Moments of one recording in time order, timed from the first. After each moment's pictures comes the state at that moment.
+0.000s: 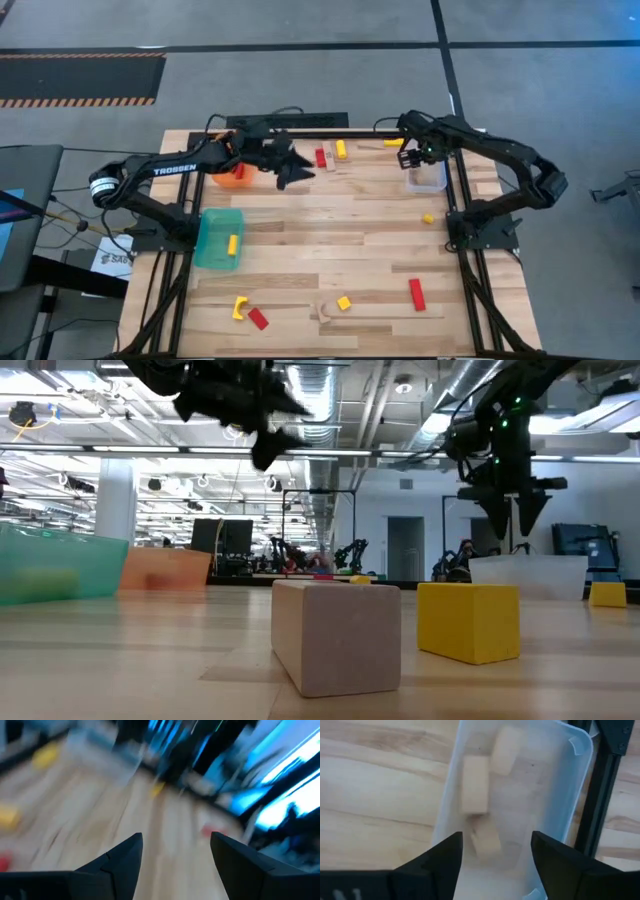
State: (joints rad) left arm 0.46 1.38 0.95 0.08 0.55 -0.35; right arm -0.78 1.36 1.00 -1.08 0.27 0.56
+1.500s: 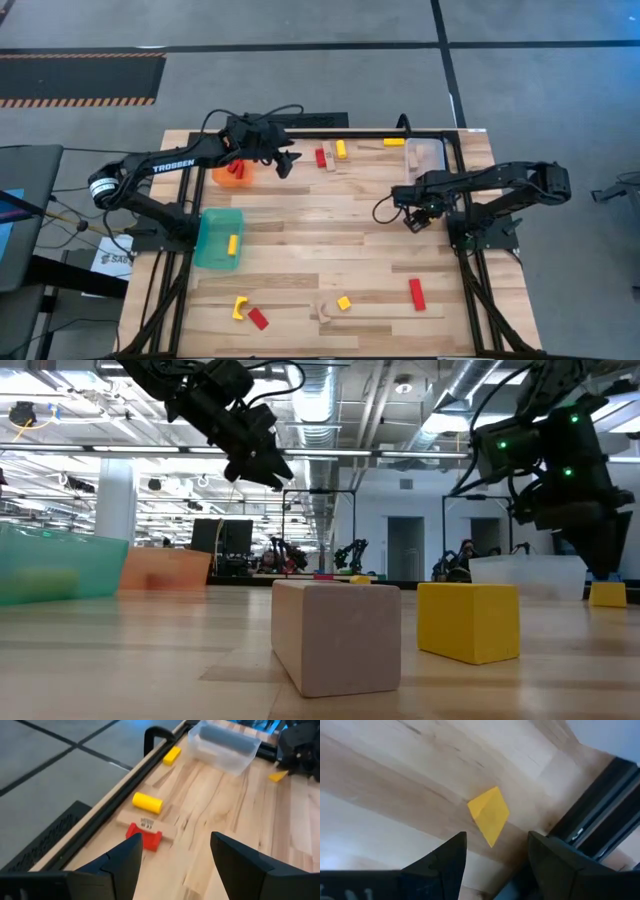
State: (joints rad) left arm 0.55 1.38 0.95 -0.13 0.11 -0.04; right arm -0.19 1.31 0.68 -1.18 0.11 0.78
